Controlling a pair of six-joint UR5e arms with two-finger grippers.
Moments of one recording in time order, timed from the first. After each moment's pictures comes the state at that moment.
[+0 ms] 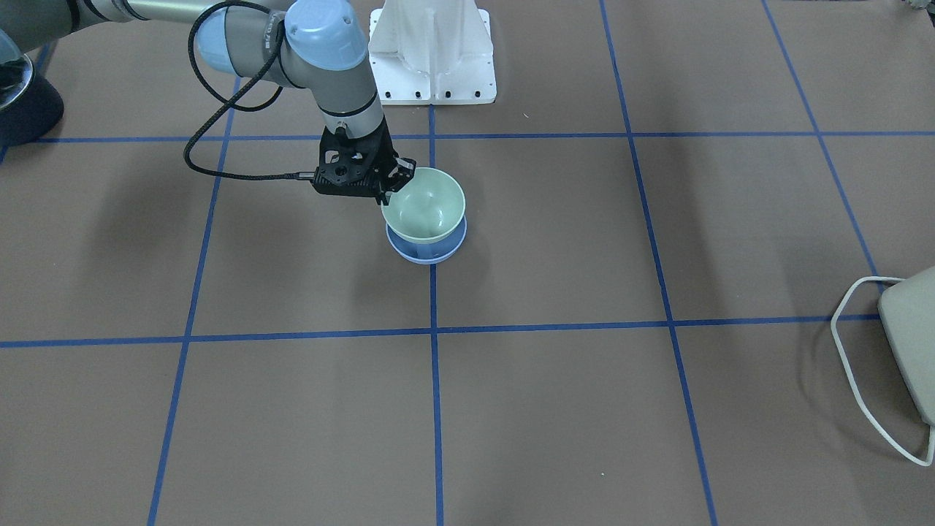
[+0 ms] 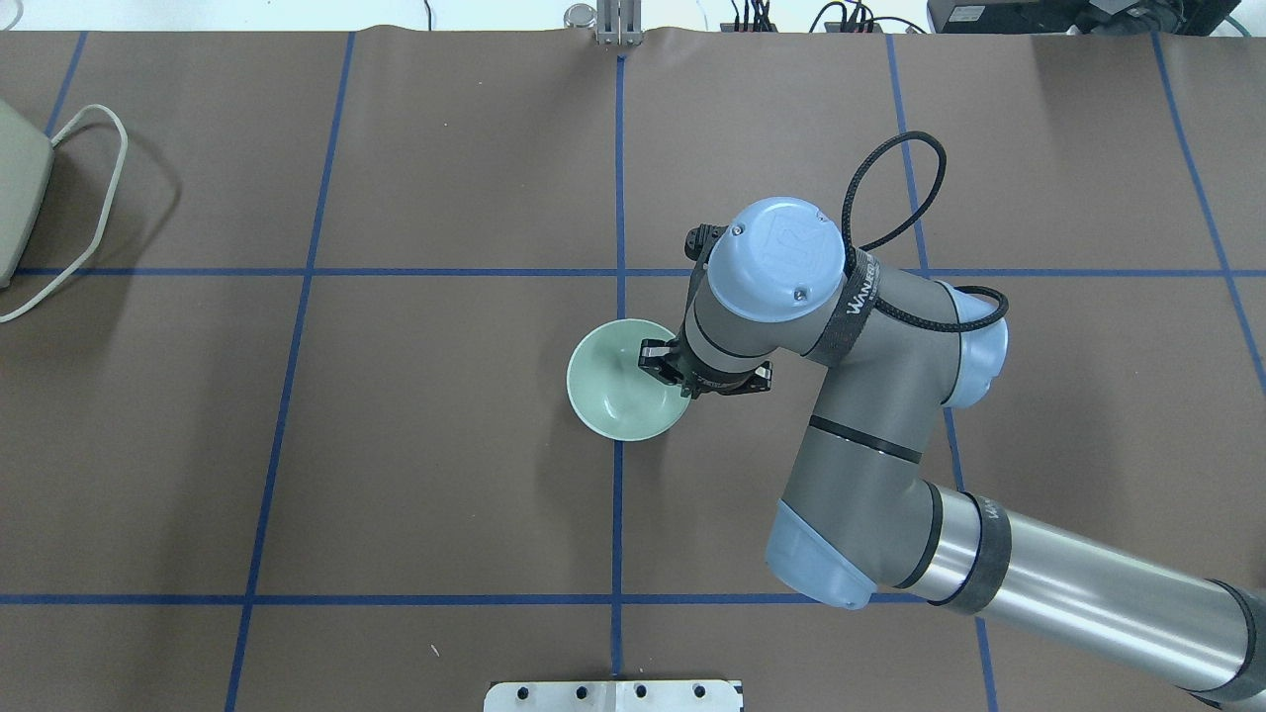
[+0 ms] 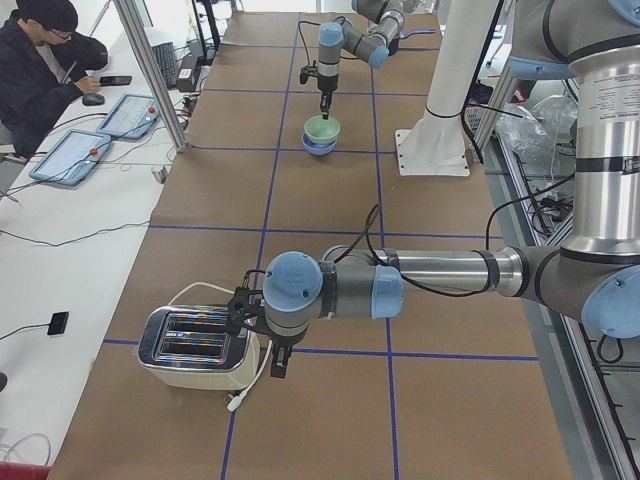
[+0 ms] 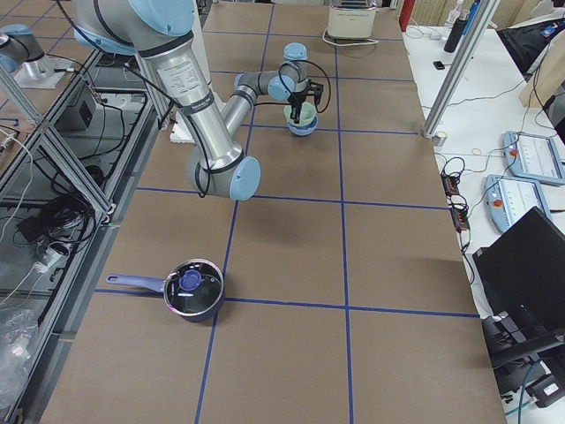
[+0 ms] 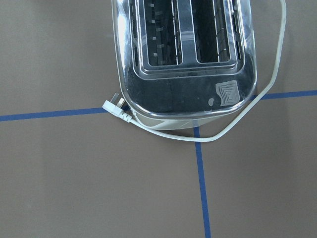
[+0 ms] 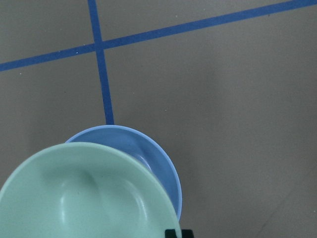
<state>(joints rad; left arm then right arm) -1.75 -1.49 -1.67 -1.58 -2.43 0.20 0.51 -0.93 1.76 -1.58 1.90 1.39</state>
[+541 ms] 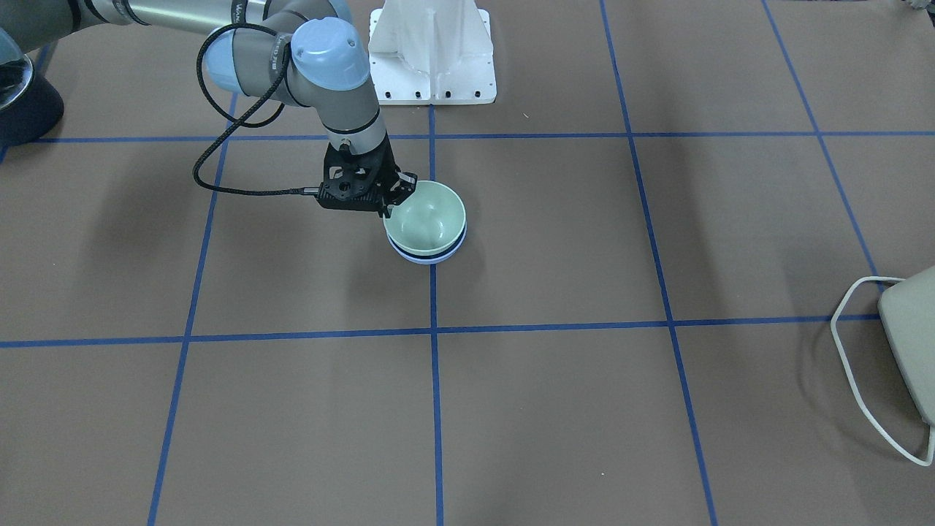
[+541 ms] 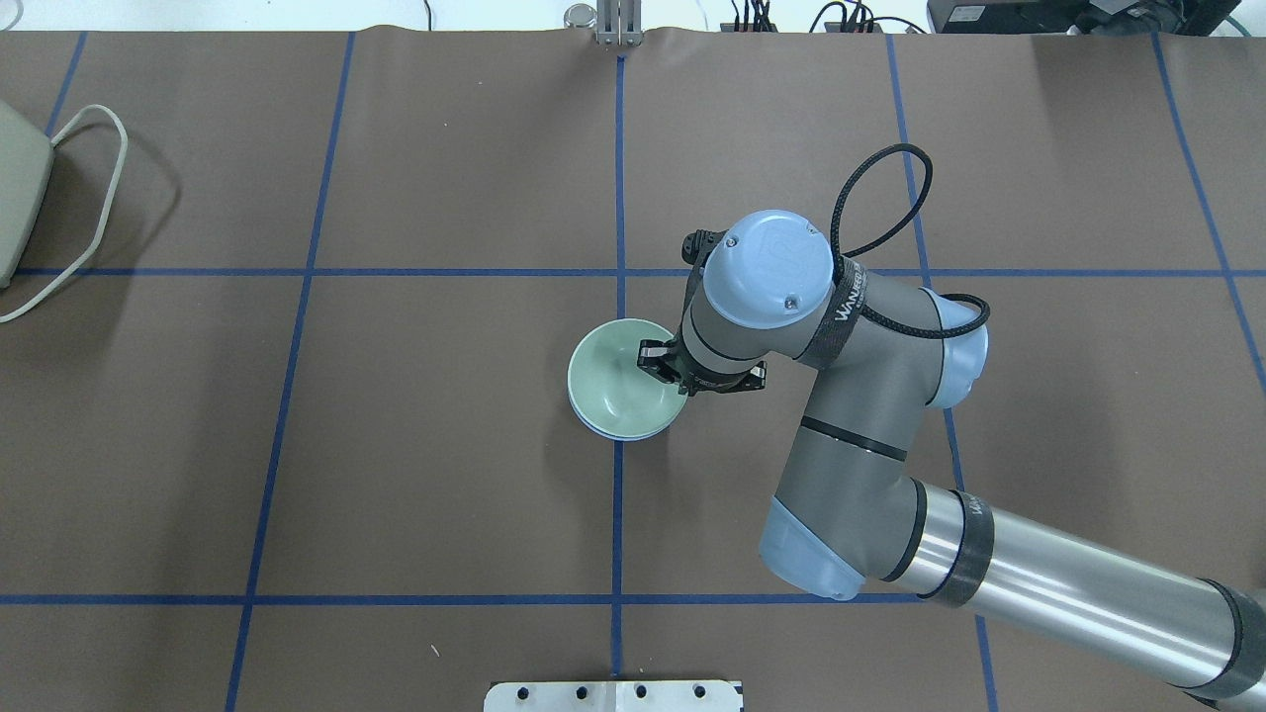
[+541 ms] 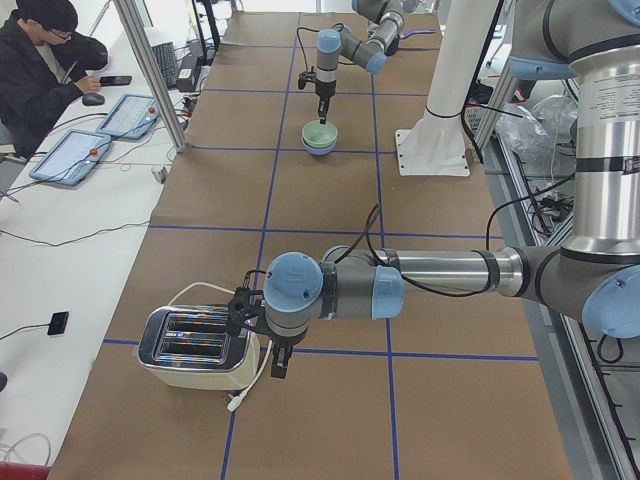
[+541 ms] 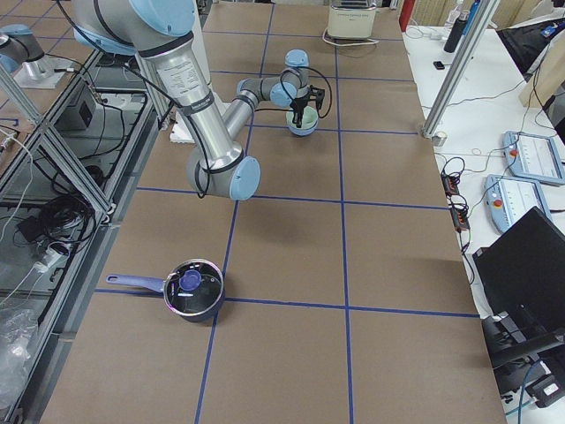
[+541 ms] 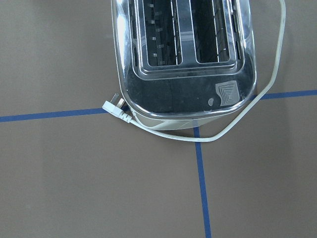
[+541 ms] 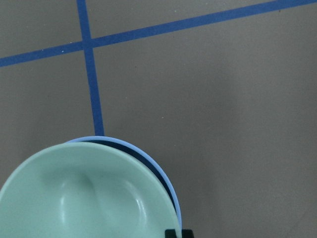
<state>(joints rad) -1.75 -1.49 -1.67 -1.58 -2.43 0.20 0.51 -0.94 1.71 -1.52 1.88 1.39</state>
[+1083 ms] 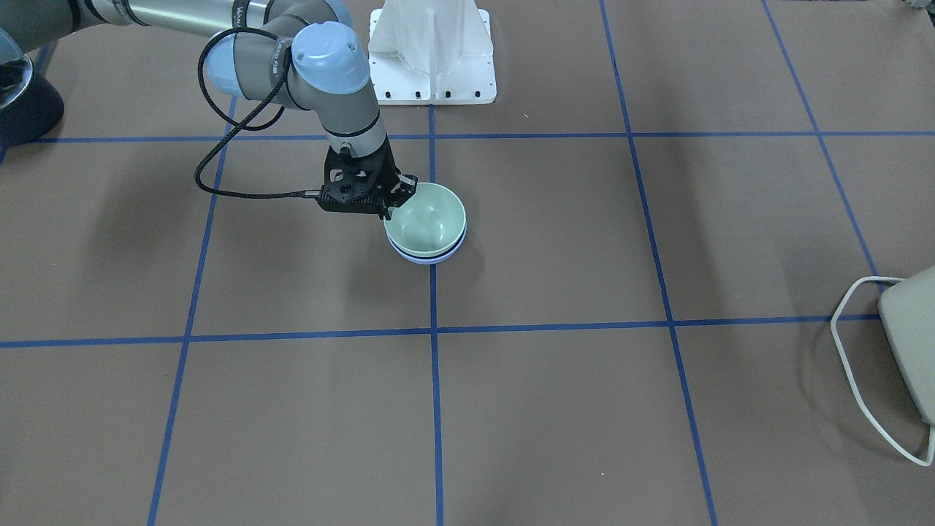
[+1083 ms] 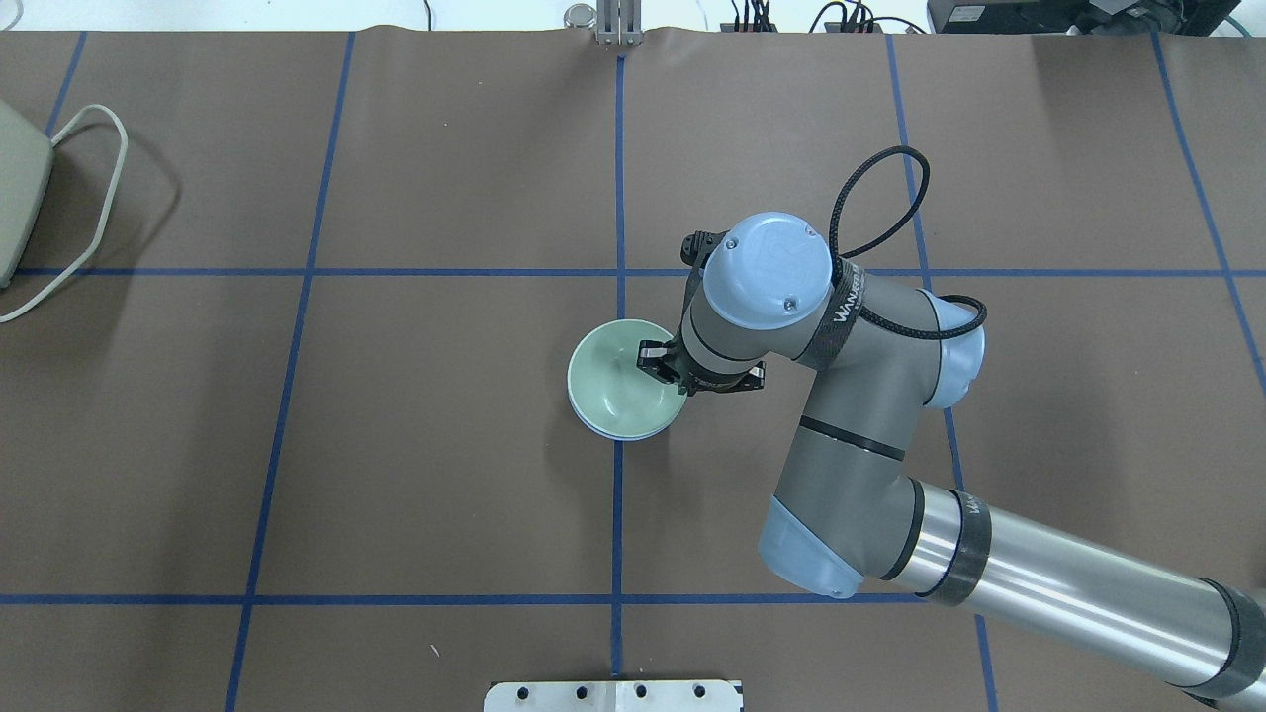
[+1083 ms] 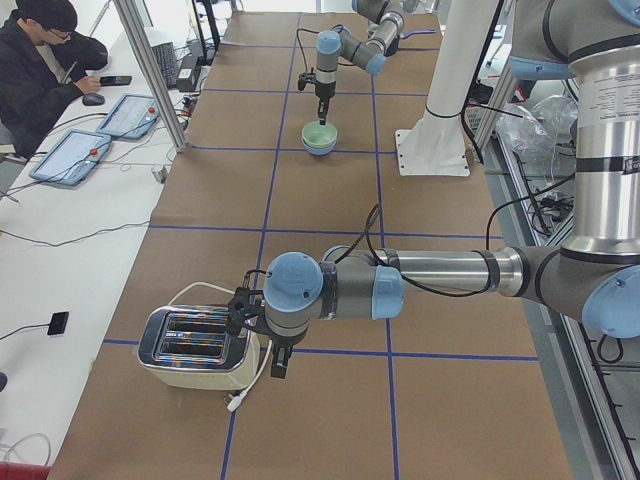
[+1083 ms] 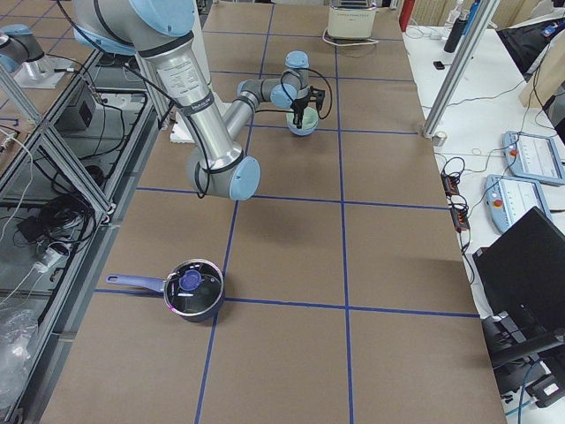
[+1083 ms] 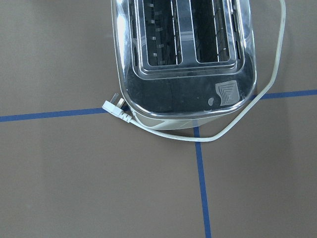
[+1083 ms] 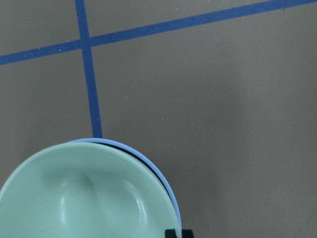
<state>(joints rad) -1.75 -1.49 -1.67 -1.58 -2.43 0.20 0.51 -0.94 1.70 -1.51 1.88 1.39</state>
